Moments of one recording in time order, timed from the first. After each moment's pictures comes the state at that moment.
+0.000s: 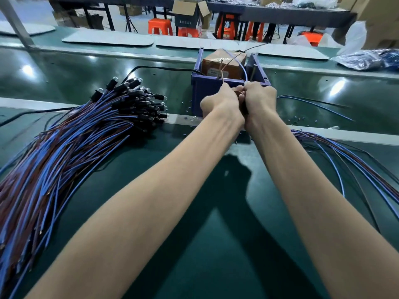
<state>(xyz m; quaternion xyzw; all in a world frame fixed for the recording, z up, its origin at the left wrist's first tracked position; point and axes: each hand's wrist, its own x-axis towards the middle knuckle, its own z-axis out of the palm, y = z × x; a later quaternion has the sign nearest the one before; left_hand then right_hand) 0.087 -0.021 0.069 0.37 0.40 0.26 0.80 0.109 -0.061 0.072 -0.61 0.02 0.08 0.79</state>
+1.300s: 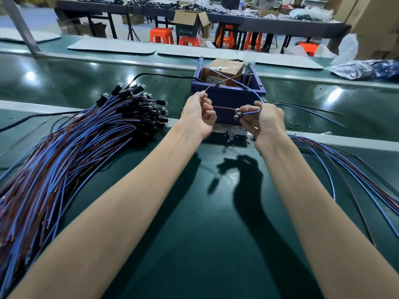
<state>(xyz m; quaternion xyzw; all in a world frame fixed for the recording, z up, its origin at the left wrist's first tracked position) 0.048 0.019 0.065 0.25 0.25 0.16 0.92 0.099 -0.092 0.062 -0.55 0.04 0.14 0.83</state>
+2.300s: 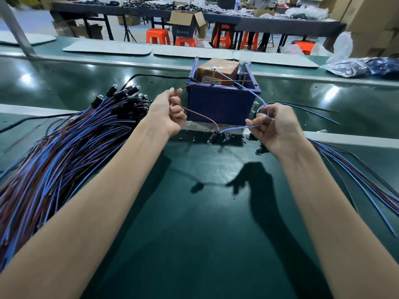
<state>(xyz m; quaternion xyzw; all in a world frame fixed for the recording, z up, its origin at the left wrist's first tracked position) 0.022 0.059 0.066 0.29 0.25 0.17 0.91 0.105 -0.130 0.062 -0.50 0.02 0.22 0.84</state>
